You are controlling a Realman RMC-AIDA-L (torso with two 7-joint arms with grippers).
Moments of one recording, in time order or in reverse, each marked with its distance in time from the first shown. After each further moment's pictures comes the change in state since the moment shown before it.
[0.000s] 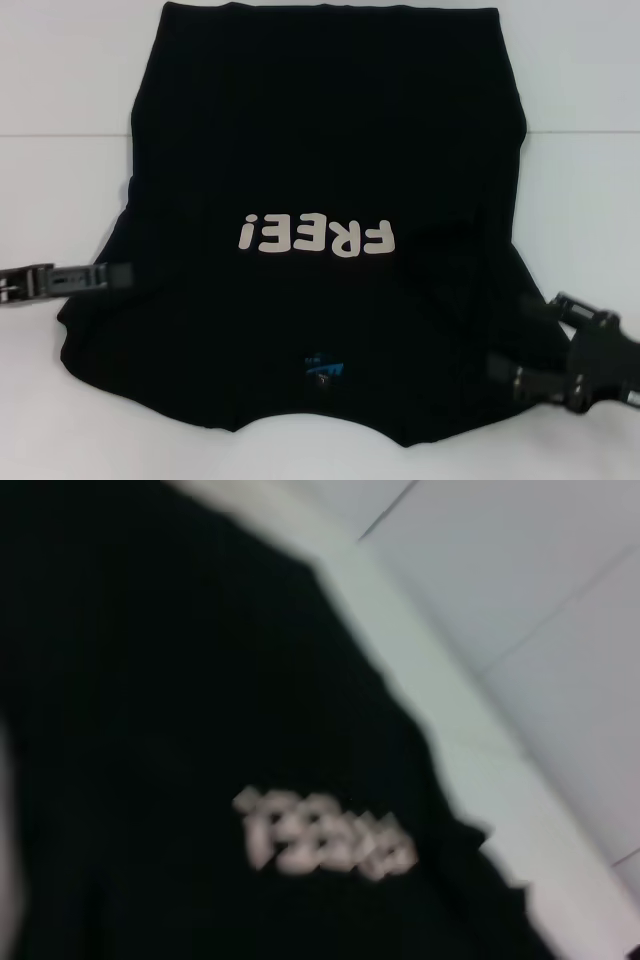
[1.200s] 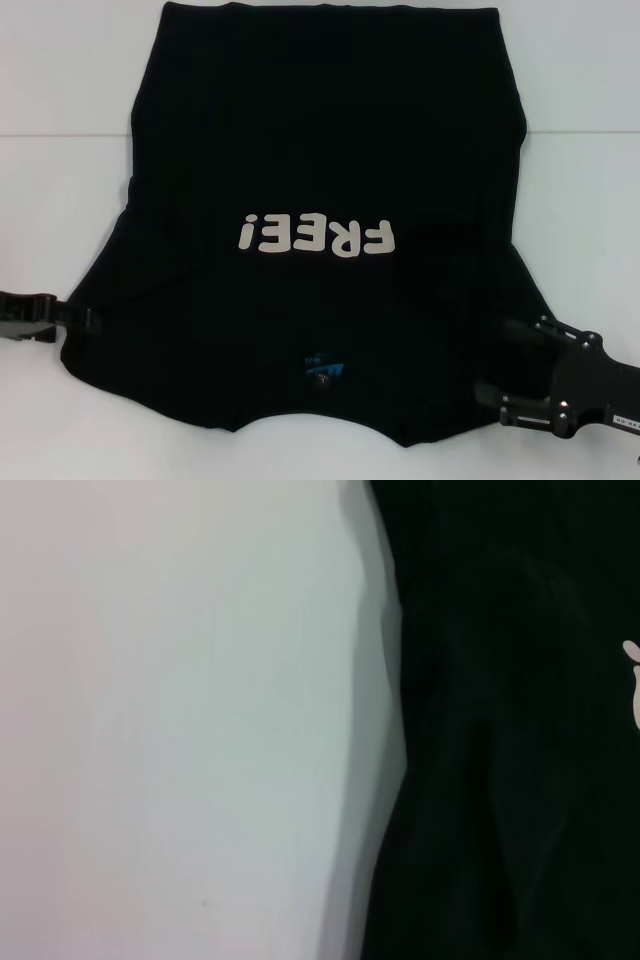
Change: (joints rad) left arm -0.143 -0.032 0.056 0.033 0.476 -0.241 -0.298; right arm 0.007 0.002 0.003 0.048 -0.039 0.017 -0.079
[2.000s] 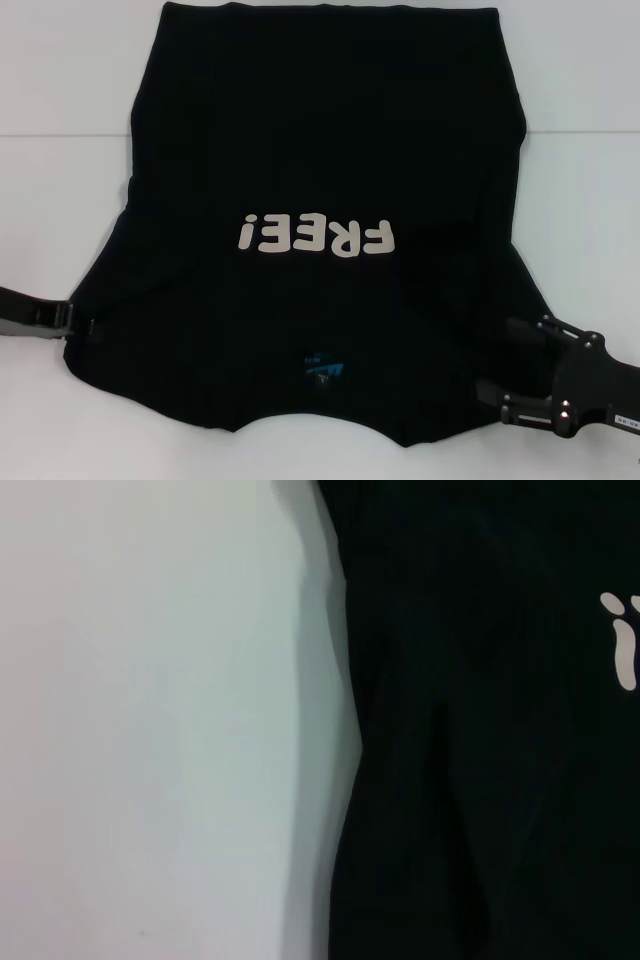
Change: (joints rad) left arm -0.008 -0.035 0.098 0.034 0.003 -0.020 0.003; right arm -0.004 0.000 0.006 0.004 0.004 -0.002 0.005
